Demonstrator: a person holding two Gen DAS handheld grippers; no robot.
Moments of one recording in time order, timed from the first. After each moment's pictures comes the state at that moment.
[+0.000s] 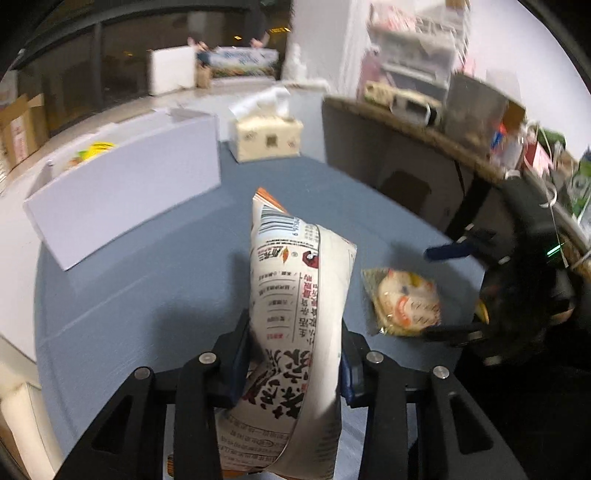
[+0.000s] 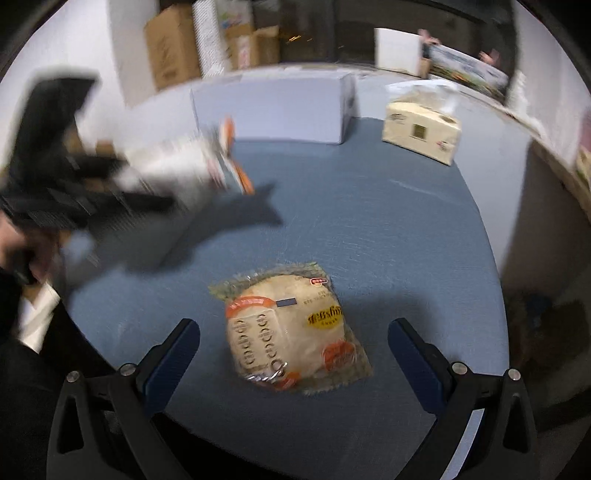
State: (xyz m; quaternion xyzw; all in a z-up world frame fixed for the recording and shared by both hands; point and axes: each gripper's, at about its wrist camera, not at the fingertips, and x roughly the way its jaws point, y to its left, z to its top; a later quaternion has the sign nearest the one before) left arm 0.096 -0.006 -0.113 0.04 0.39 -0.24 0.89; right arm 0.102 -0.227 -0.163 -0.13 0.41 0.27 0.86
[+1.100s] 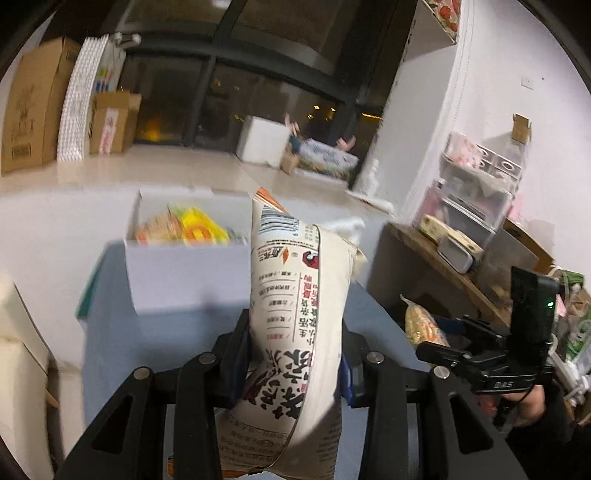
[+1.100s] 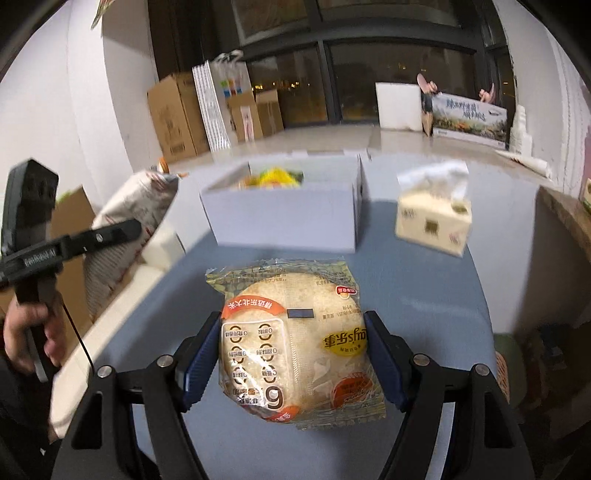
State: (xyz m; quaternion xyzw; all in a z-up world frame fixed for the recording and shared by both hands) left arm 0.133 0.076 -0.025 -0.12 0.27 -0.14 0.95; right arm 0.156 -0.204 -0.056 -0.02 0.32 0.31 0.89
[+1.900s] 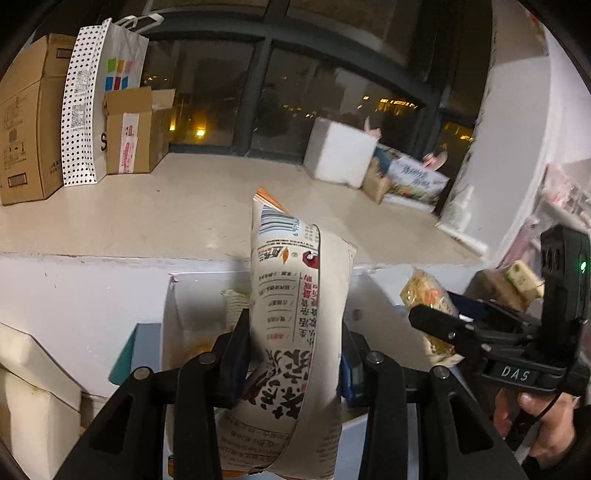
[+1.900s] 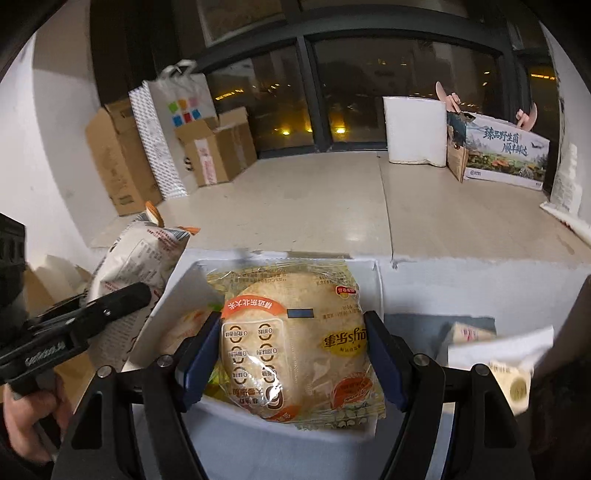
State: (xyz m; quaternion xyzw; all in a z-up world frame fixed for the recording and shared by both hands) left arm 0.379 0.150 -0.010 -0.11 0.32 -0.03 0.94; right arm 0.415 -0.070 -0.003 -0.01 0.34 0.26 0.90
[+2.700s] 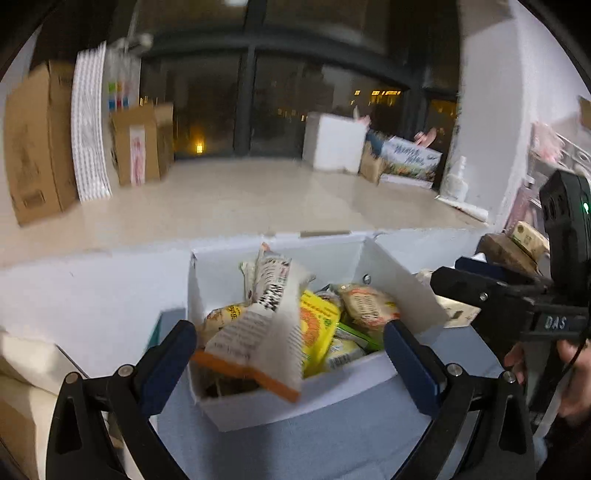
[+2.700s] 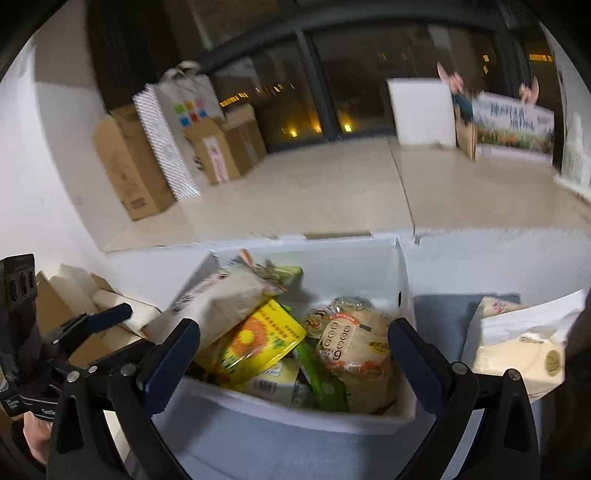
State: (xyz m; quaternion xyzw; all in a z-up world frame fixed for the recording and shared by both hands) left arm 0.299 0.130 -0.021 -0.04 0.29 -0.03 0.96; right arm 0.385 -0.075 -0.018 0.03 0.33 0.30 0.90
